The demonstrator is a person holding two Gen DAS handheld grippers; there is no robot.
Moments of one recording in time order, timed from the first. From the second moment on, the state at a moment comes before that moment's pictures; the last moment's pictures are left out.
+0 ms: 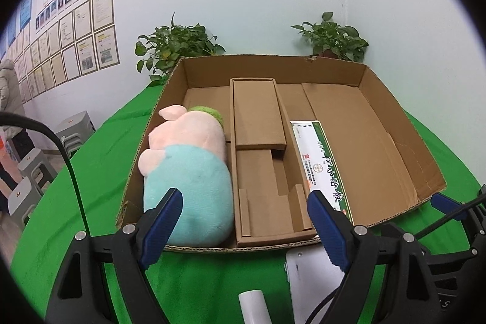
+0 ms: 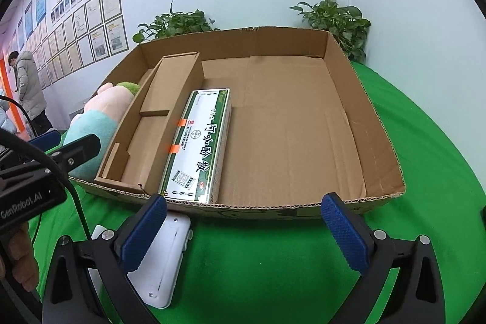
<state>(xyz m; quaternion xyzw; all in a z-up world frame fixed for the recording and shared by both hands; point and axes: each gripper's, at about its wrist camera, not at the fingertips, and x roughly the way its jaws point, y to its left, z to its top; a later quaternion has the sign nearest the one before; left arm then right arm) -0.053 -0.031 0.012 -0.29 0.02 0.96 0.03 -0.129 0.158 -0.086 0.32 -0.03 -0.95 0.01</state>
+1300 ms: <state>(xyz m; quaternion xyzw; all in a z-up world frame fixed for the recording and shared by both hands) -0.048 -0.051 0.014 -0.30 0.01 0.95 0.05 -0.112 0.158 -0.076 0.28 0.00 -0.96 0.03</state>
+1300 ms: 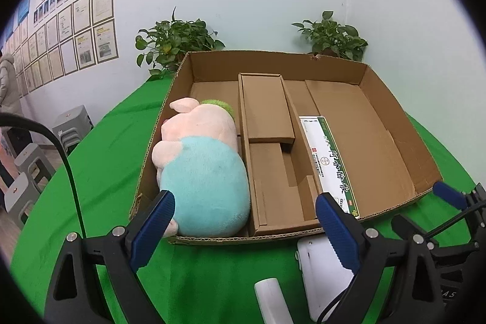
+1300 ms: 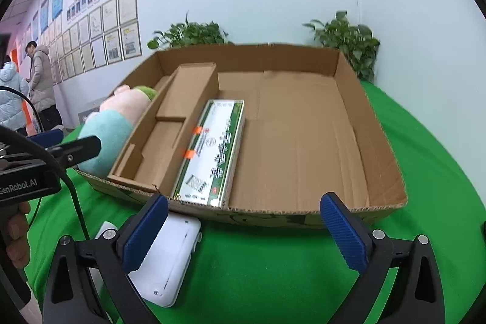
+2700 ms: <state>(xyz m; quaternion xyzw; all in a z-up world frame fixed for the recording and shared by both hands) -0.040 -0.076 -0.067 -0.51 -0.11 0.83 0.19 0.001 0.034 -0.130 0.41 0.04 -0.88 0.23</state>
